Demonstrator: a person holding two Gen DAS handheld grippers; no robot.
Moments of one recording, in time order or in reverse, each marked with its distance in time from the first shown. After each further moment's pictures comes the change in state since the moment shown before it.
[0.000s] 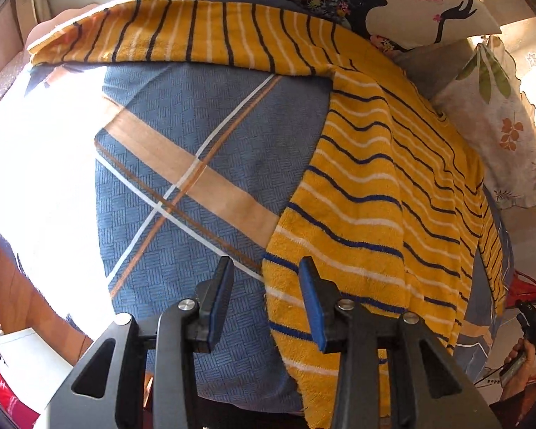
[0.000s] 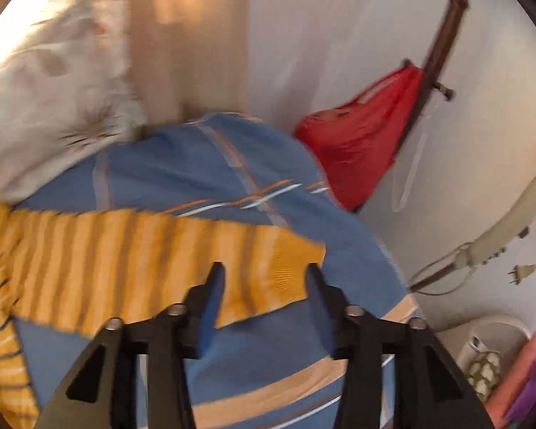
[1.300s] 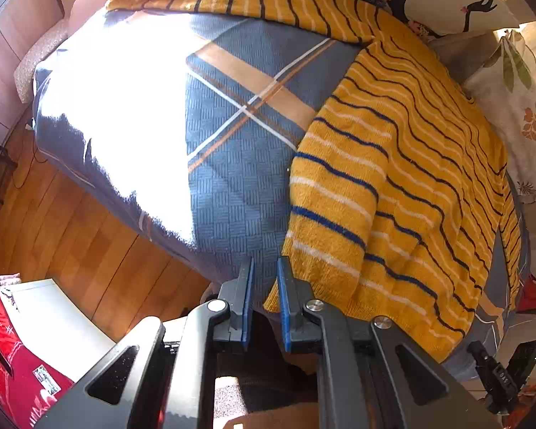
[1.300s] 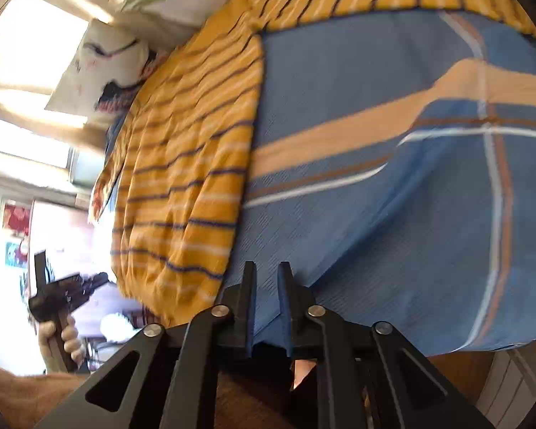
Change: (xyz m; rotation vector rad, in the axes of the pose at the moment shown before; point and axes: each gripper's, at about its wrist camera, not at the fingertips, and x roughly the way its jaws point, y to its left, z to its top) left arm -0.043 0.028 -0.061 -0.082 0.048 0.131; right arm -0.035 0.057 -0.179 -0.130 0.478 0.889
